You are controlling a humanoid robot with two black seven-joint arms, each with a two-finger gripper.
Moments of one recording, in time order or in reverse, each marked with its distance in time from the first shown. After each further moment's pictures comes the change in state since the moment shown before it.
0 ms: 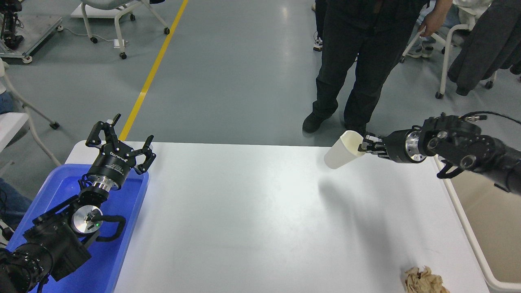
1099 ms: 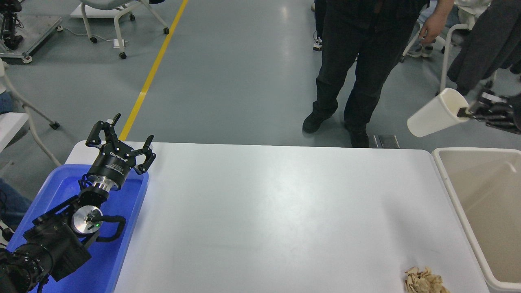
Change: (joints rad) left arm 0.000 0.001 0.000 0.001 0.000 0.000 0.000; right arm 0.235 -0.636 -0.044 0.325 -0.015 0.142 -0.001
